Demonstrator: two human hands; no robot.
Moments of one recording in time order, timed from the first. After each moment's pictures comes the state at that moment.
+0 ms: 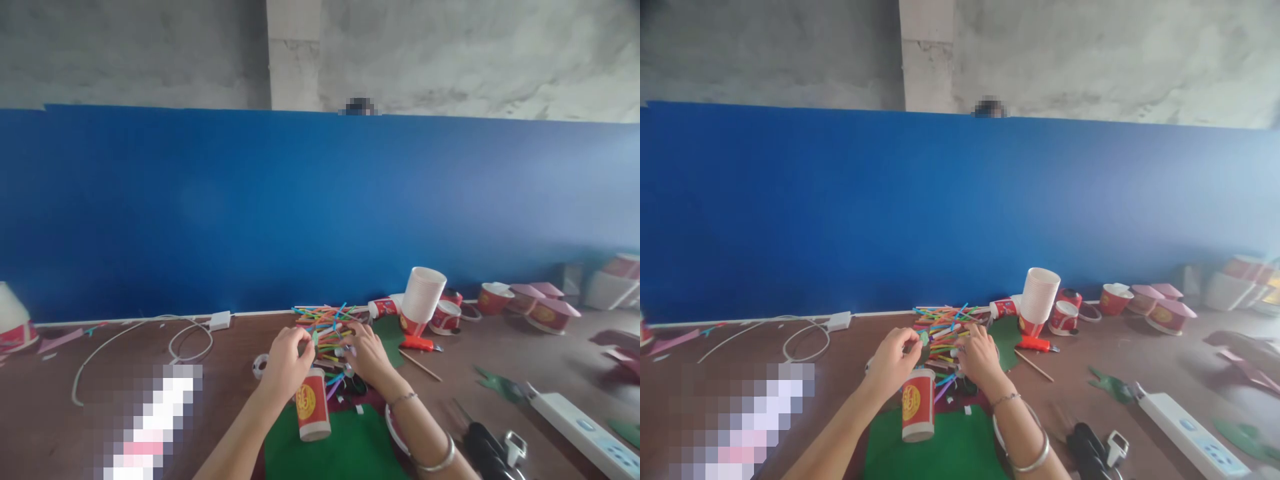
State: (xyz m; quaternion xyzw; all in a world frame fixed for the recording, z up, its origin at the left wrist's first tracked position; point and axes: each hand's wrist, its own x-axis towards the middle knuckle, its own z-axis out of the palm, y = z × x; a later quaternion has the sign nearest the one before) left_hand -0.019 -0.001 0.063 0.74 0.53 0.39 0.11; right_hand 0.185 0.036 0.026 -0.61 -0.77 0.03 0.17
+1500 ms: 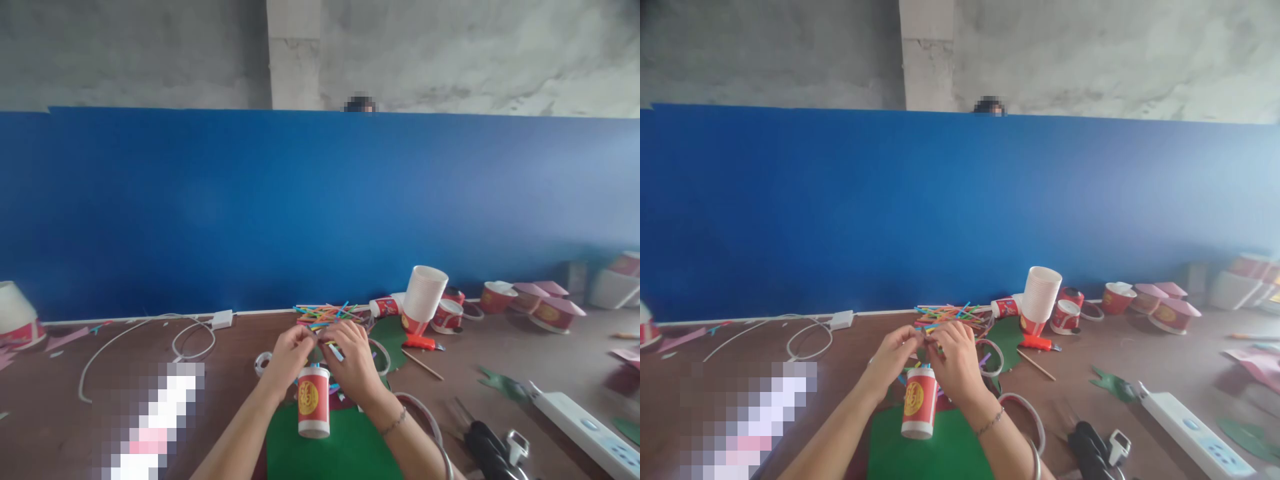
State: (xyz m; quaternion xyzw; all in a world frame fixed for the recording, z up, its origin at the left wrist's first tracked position) left_hand -0.014 -0.003 0.076 0.57 0.50 0.46 0.46; right_hand 0.133 -0.007 0.071 -0.42 -0.78 0.05 0.47
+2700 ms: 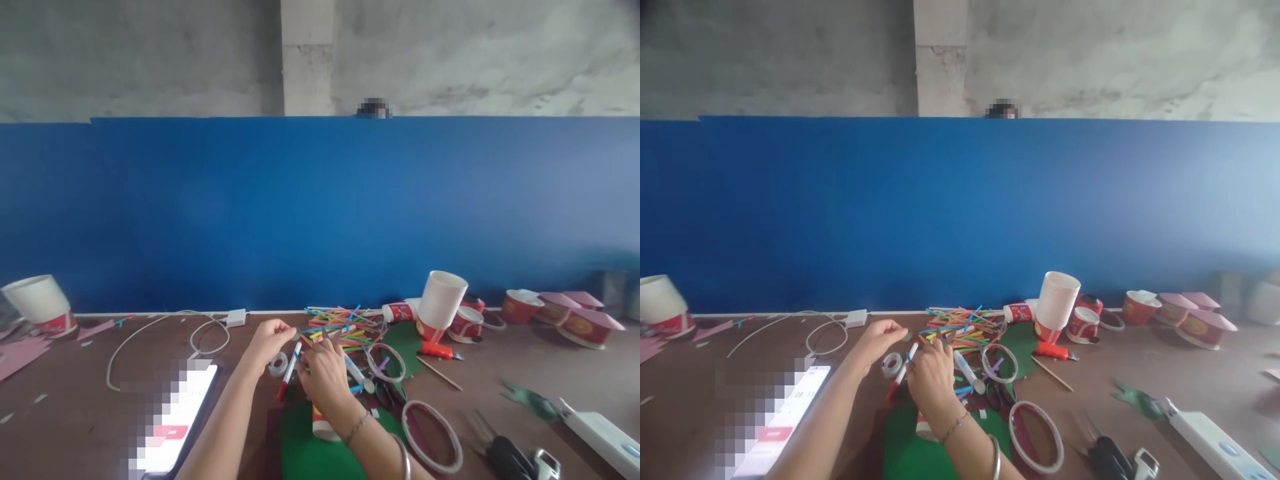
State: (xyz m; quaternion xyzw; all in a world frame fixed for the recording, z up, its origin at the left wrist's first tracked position) left_hand -0.078 0.016 0.082 0.55 0.61 0.42 0.39; right_hand 0.063 -0.008 0.041 -0.53 -0.80 0.00 0.27
